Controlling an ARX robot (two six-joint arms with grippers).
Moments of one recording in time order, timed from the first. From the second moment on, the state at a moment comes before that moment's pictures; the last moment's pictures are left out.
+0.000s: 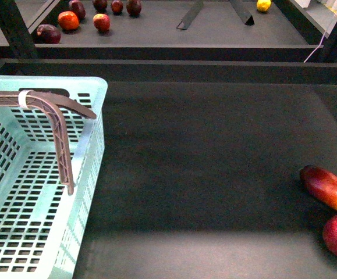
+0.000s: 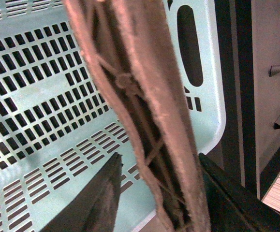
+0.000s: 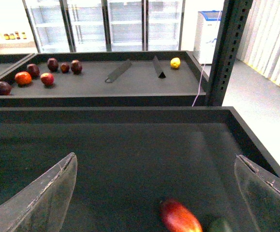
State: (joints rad) left arm 0.02 1.61 0.74 0.09 0.03 -1.23; right arm 0.00 0.01 0.02 0.00 0.00 -0.01
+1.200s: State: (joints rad) left arm -0.61 1.41 1.11 -0.18 -0.03 -1.24; right arm 0.00 0.01 0.02 0.00 0.00 -0.01
